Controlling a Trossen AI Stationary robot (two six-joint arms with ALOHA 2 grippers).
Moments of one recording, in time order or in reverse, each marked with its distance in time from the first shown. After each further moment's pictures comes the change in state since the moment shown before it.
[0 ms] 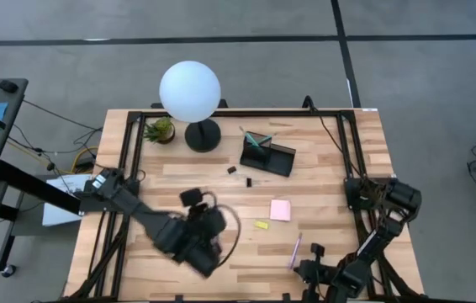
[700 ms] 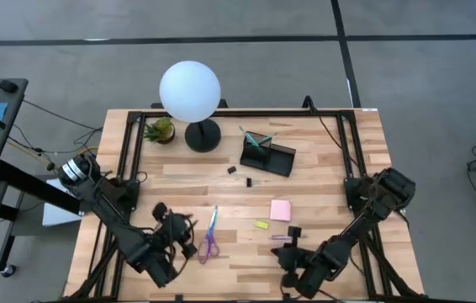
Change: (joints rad) left arm -0.233 -0.286 -0.853 0.479 -0.260 -0.675; right arm -0.194 -0.084 -0.005 0.126 0.129 -0.561
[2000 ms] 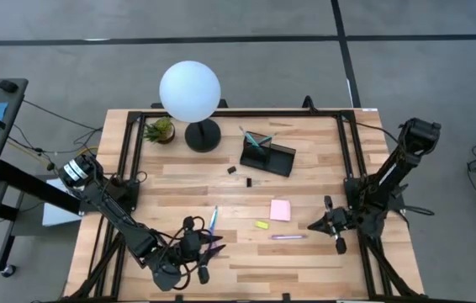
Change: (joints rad) left arm 0.032 0.010 -0.172 1.227 -0.042 0.847; right arm 0.255 -0.722 -1.042 1.046 0.113 -0.182
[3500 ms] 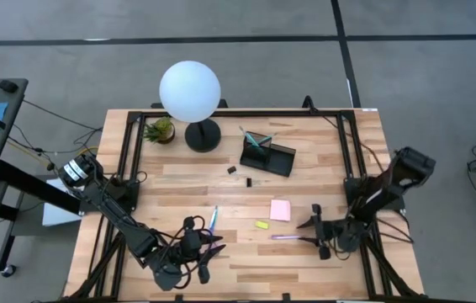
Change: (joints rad) left arm 0.007 0.000 0.000 -0.022 0.018 -0.055; right arm -0.135 0.462 0.155 -0.014 -0.146 -0.069
